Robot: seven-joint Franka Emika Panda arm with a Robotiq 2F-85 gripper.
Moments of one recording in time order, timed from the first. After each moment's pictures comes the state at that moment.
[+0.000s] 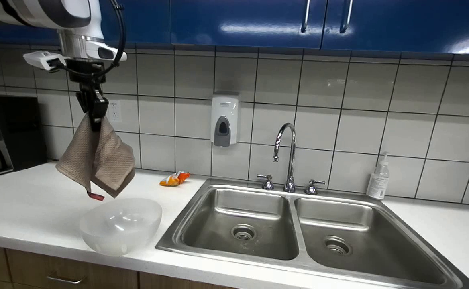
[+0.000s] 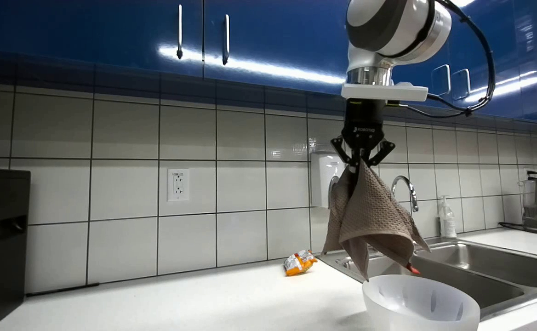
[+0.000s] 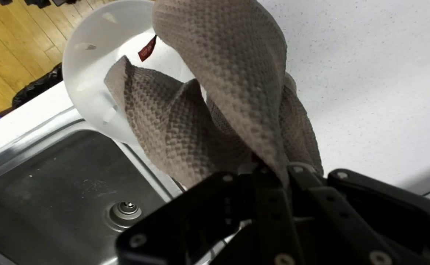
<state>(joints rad) 0.02 -0.45 0.17 -2.44 0.11 2.15 0.55</state>
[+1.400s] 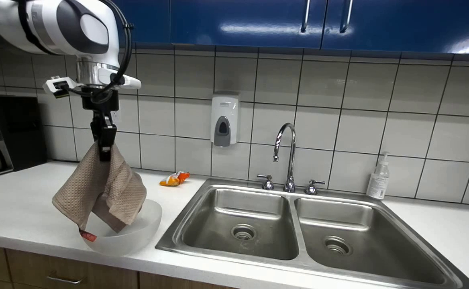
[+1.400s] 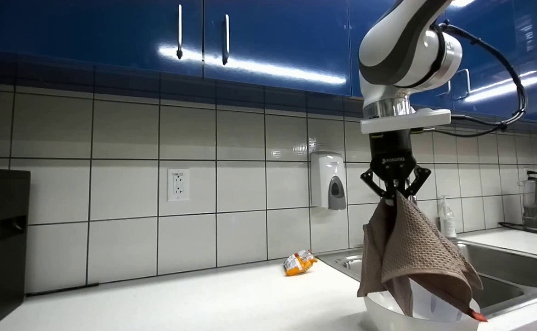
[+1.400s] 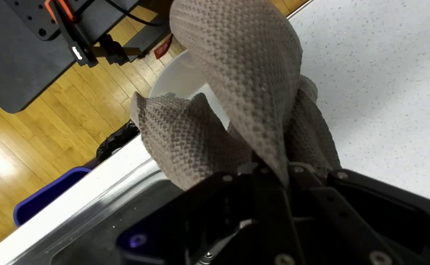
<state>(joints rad) -0.05 -0.40 0.15 -2.52 0.04 2.07 0.66</state>
